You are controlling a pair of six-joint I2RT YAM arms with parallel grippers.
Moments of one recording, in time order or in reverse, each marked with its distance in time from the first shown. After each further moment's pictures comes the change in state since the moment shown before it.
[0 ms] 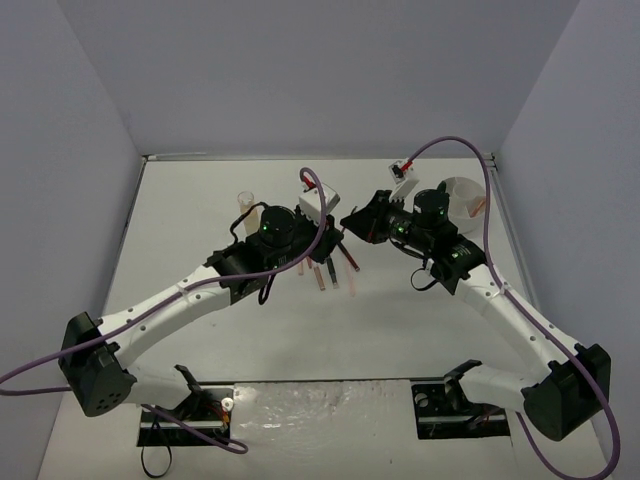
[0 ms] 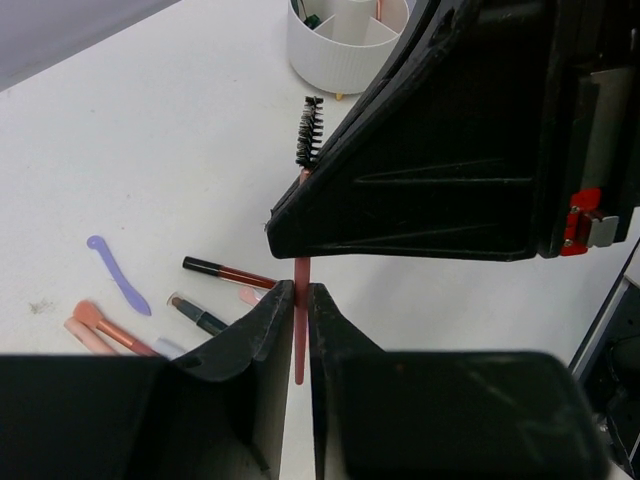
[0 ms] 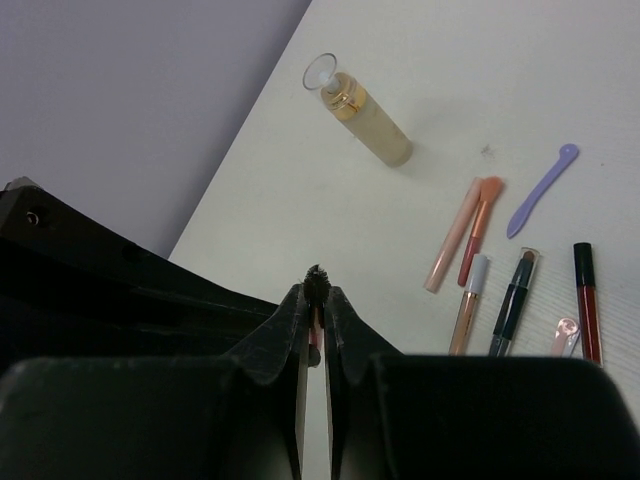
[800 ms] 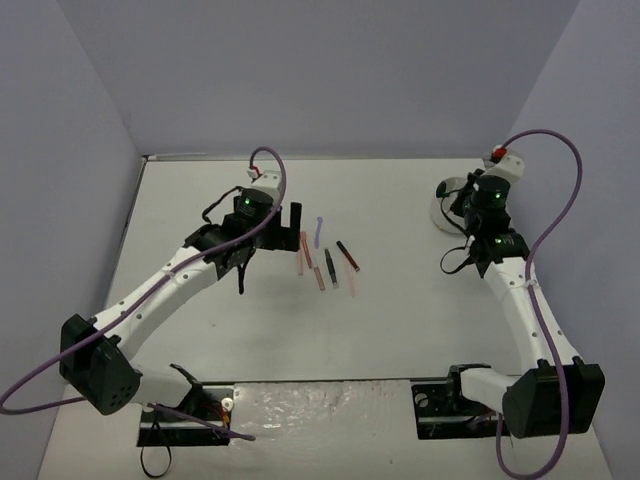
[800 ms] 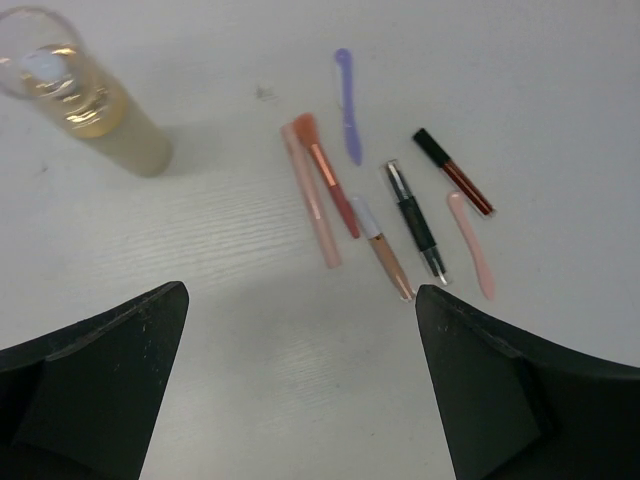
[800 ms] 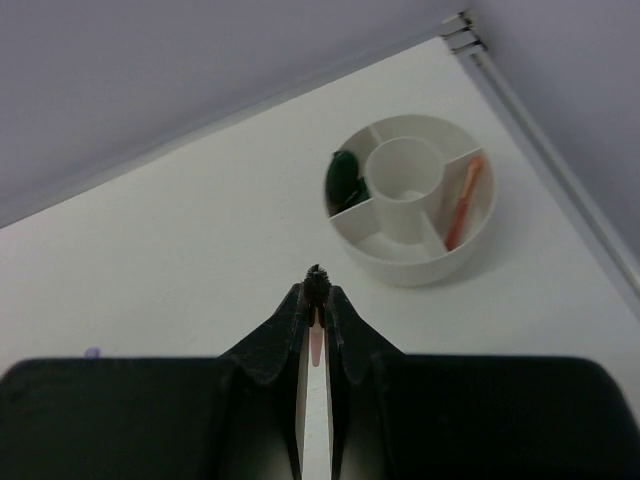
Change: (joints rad) left arm 0.206 0.031 0.077 -0.414 -0.232 -0.172; right arm -0.393 -0.023 0.028 -0.139 0.638 -0.236
